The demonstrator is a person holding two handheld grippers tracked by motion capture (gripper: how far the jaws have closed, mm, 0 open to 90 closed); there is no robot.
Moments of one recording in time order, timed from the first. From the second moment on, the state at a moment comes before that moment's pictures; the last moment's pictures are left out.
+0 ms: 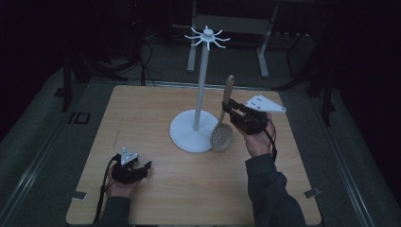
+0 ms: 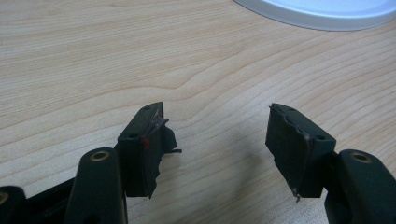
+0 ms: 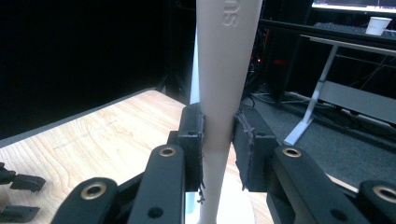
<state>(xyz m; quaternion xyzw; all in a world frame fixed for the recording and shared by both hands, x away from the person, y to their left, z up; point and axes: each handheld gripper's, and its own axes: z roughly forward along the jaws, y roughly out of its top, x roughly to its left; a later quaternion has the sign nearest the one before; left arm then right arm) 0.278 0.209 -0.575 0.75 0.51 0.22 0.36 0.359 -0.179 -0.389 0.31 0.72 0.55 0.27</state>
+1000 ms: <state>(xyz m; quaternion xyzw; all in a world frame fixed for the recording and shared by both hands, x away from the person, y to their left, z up) 0.278 0.209 -0.575 0.75 0.51 0.22 0.36 0.369 -0.177 -0.367 0.32 0.72 0.56 0.26</state>
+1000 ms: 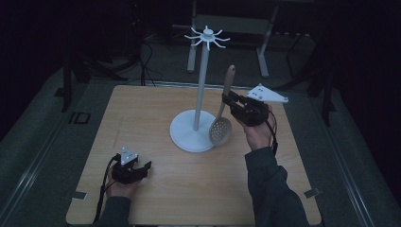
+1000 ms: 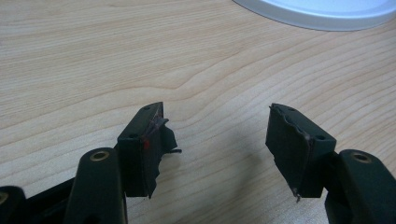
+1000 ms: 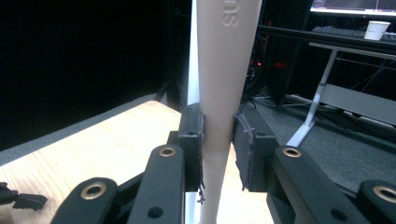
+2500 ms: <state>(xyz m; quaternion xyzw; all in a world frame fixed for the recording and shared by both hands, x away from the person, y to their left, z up) 0.278 0.209 -0.575 0.75 0.51 0.22 0.36 0.391 -0.171 -0.336 0.33 0.71 0.56 0.27</state>
